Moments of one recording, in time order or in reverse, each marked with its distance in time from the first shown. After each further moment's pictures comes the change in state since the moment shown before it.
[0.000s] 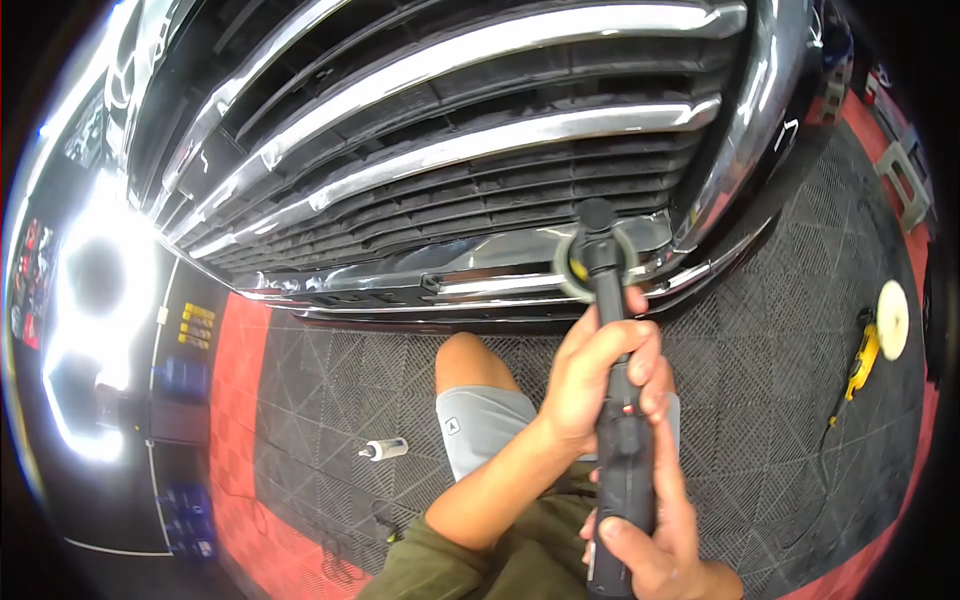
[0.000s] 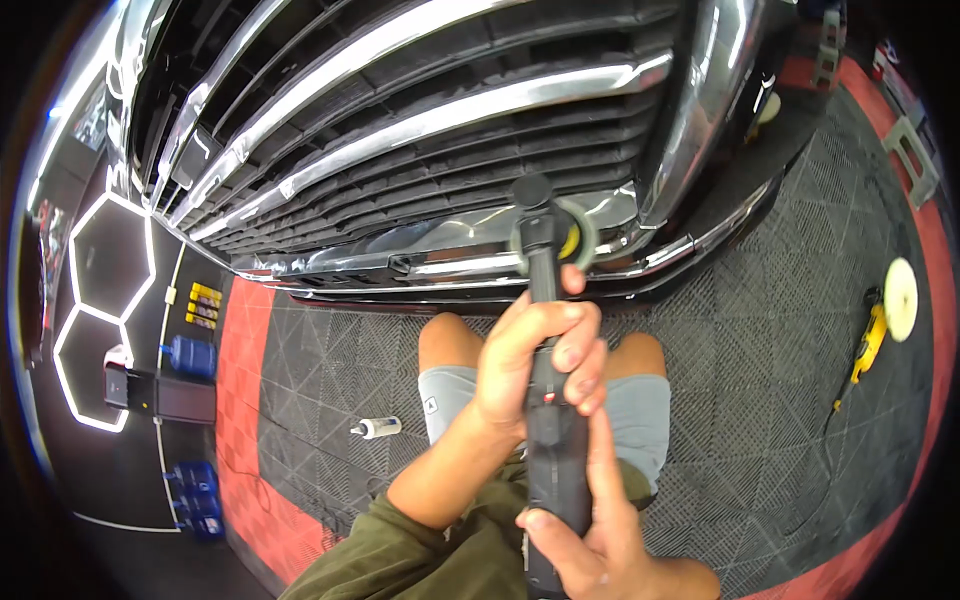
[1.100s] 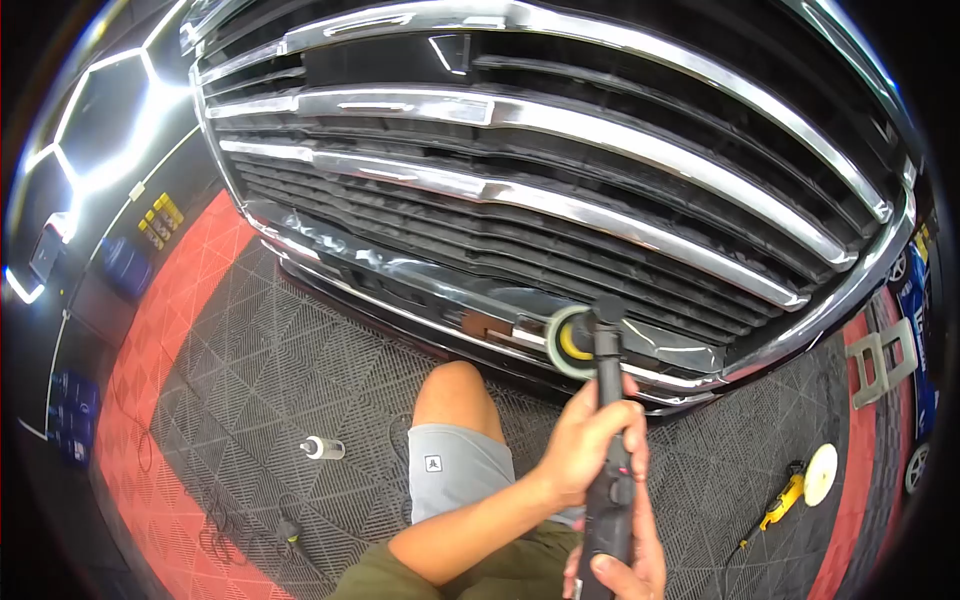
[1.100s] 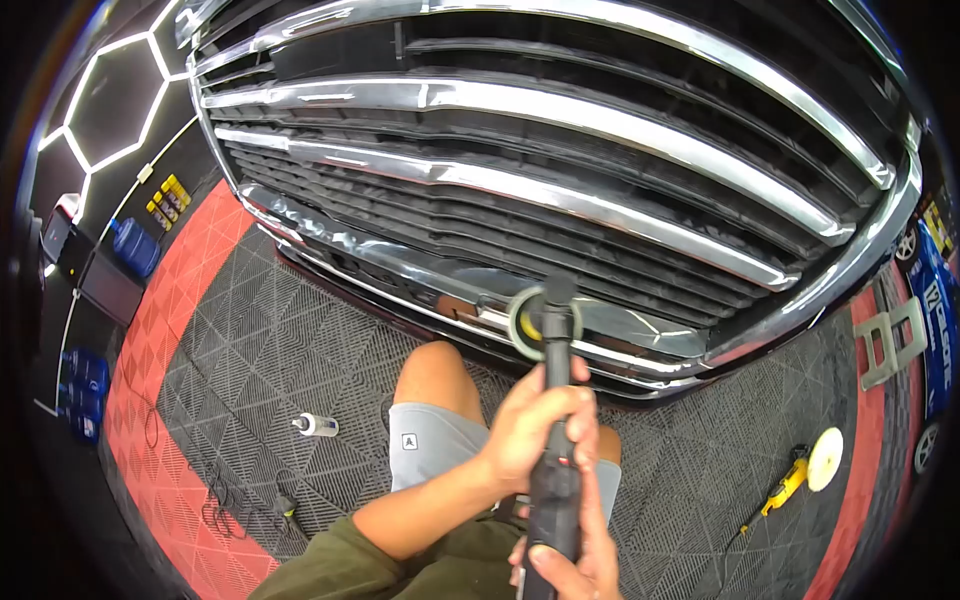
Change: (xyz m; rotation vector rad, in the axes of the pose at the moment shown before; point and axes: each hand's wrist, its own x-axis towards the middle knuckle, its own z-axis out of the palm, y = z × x) left_hand -0.048 0.064 -0.060 -0.067 0.029 0.233; right_hand 0.037 0.031 0.072 -0.247 0.046 0.108
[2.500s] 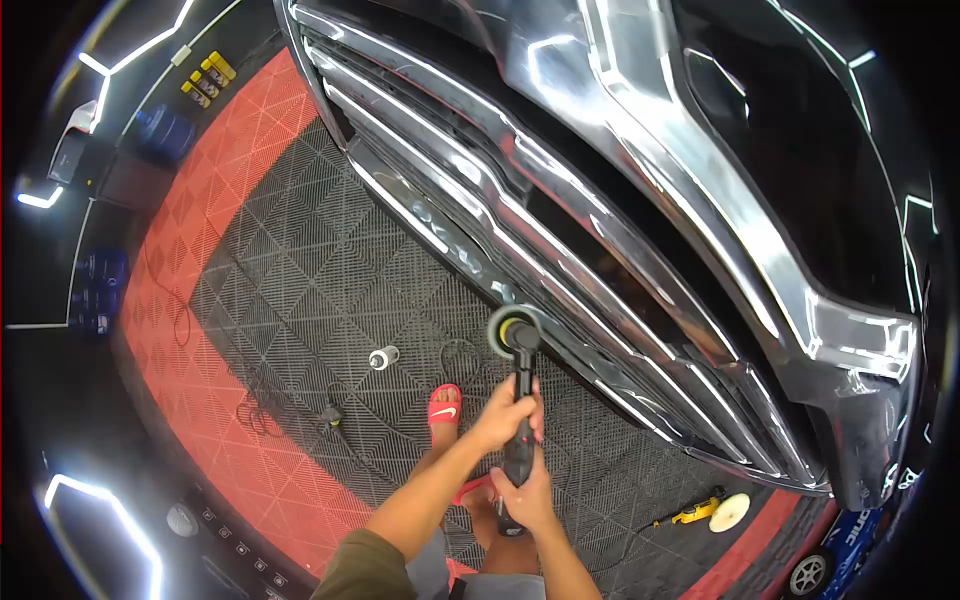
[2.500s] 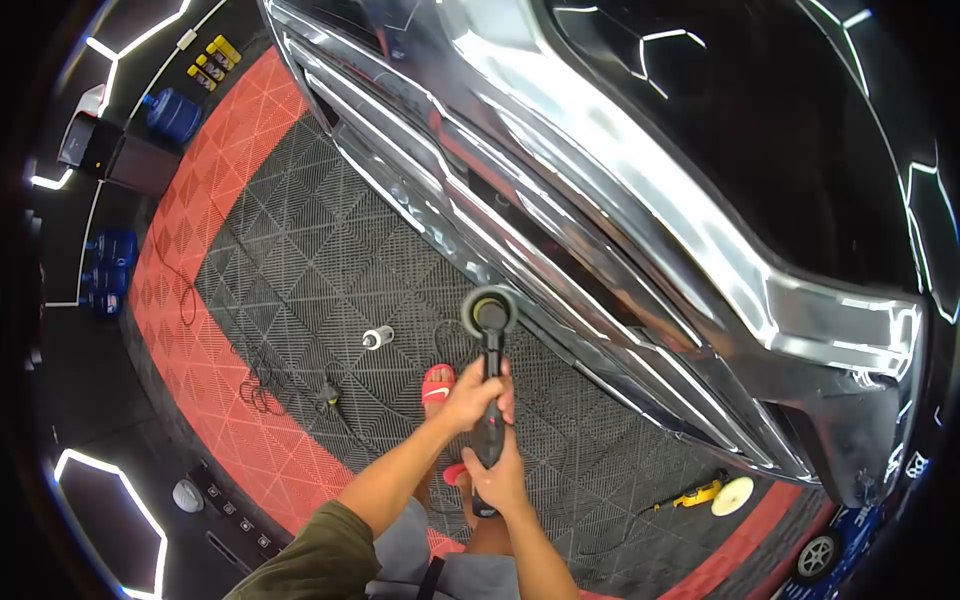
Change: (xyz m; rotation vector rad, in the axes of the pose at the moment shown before) left_hand -0.051 0.202 -0.063 0.047 0.472 0.056; right_hand 0.132 -0.039 0.180 -0.636 -0.104 0.280
